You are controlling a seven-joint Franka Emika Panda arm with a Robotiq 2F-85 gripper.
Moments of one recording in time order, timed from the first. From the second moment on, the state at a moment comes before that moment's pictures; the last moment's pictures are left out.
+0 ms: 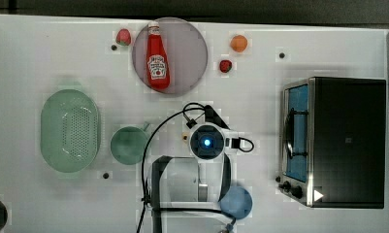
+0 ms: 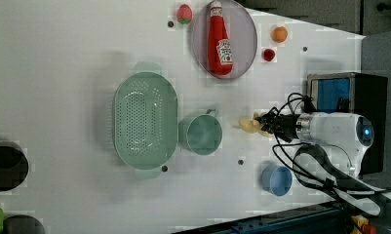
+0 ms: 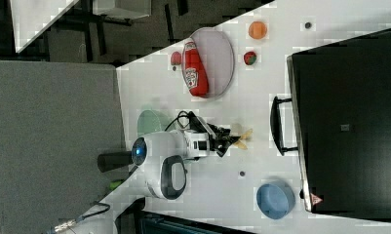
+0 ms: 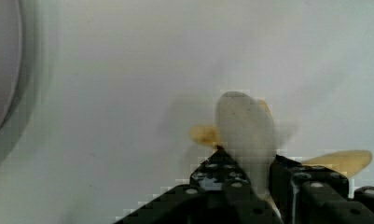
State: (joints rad) arm 0.00 0.28 -0.04 -2.50 -0.03 1.22 0.08
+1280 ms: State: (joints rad) arm 0.03 -0.24 0.25 -2.10 0.09 0.24 0.32
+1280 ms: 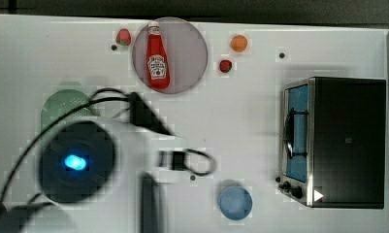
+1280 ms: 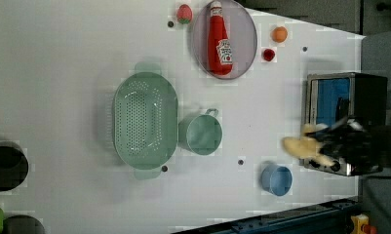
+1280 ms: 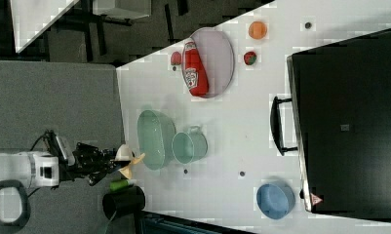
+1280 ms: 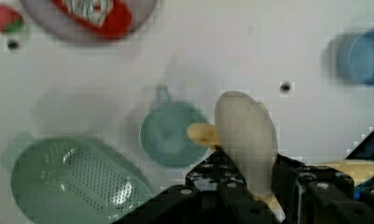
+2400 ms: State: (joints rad) arm 0.04 0.11 0.40 -2.37 -0.01 0.86 0.72
